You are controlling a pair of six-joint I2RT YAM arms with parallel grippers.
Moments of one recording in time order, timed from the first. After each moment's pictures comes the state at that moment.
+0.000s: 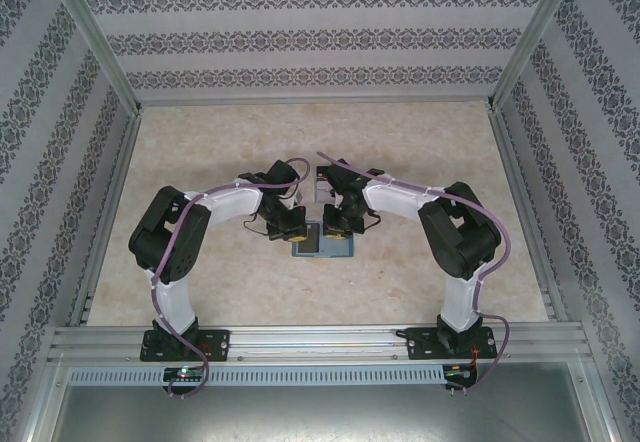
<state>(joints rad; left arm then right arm) -0.52 1.87 1.15 -0.61 0.48 -0.66 0.62 1.89 1.22 -0.69 -0.33 0.70</state>
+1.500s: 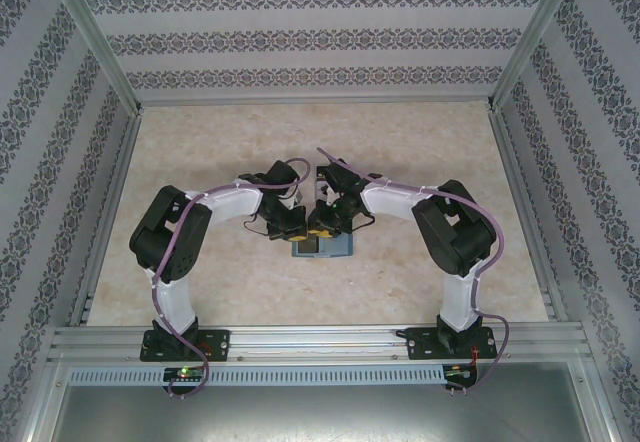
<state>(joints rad) -0.51 1.87 1.14 -0.58 0.48 -0.65 0.63 1.93 1.19 -0.47 -0.50 0.80</state>
